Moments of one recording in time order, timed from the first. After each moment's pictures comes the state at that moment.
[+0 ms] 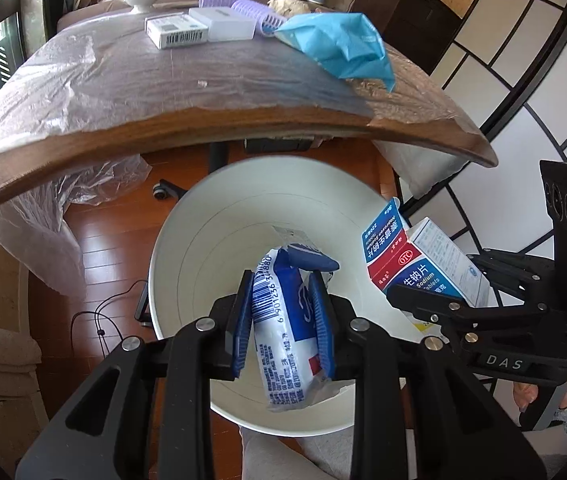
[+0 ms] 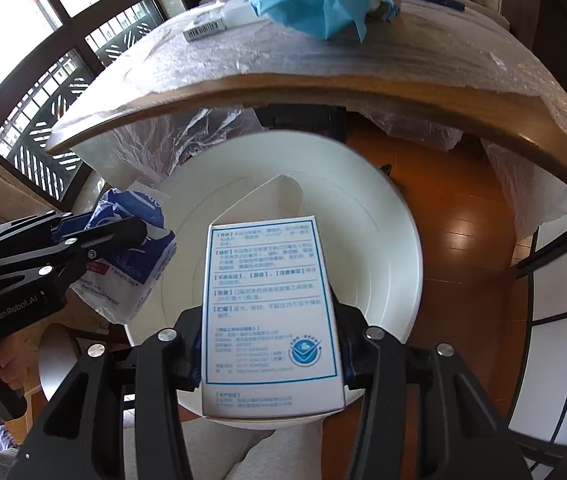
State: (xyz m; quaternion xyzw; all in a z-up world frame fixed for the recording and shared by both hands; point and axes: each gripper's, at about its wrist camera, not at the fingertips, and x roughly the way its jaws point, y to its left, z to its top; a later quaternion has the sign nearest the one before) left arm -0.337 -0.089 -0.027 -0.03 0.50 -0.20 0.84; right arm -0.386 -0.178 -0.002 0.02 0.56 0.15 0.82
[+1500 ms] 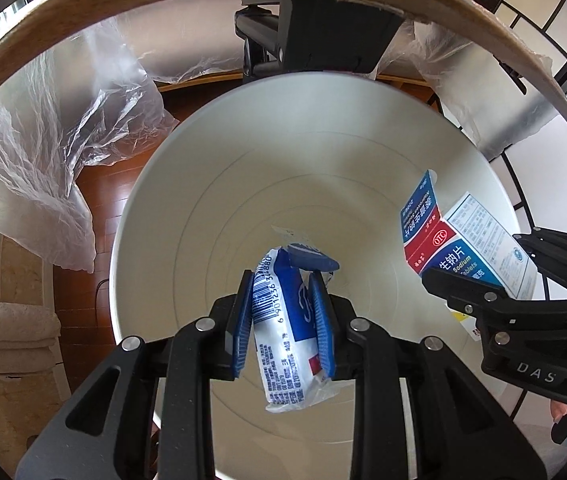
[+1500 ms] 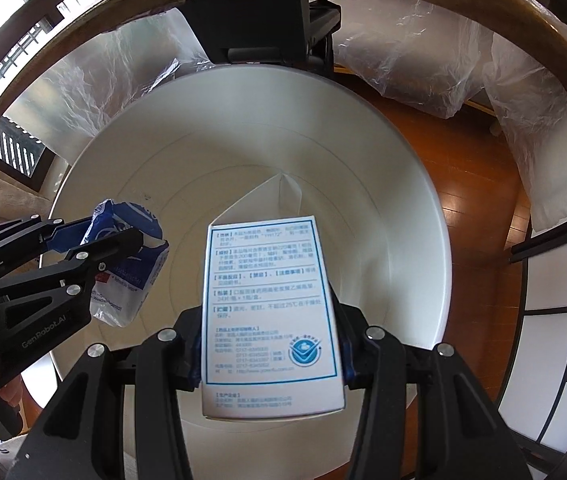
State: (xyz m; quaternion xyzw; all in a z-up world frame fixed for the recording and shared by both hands) left arm -0.302 -0.121 -0.104 0.02 0.57 -0.13 0.81; right arm -0.342 -0.185 -0.072 -0.01 0.61 0.13 0.78
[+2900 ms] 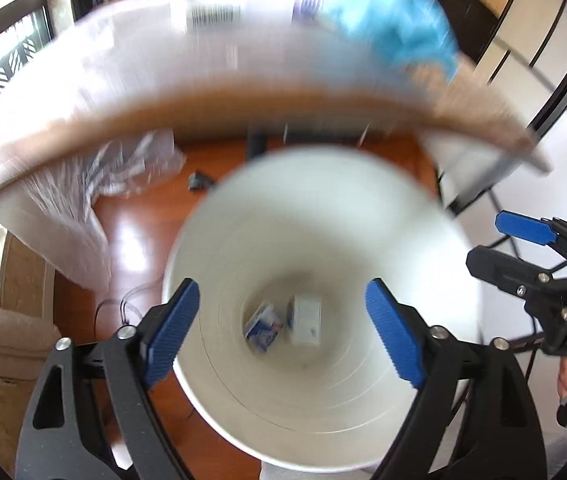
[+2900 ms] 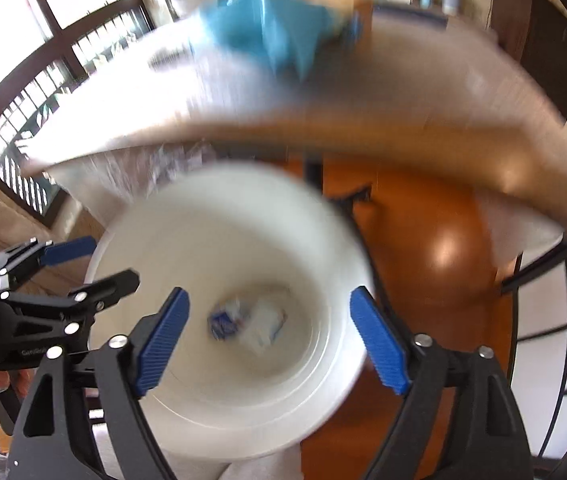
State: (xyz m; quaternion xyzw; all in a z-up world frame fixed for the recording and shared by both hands) left arm -0.321 -0.102 -0.033 -0.02 0.50 -0.13 0.86; right arm -0.358 -0.214 0.020 0.01 0.51 0.13 0.85
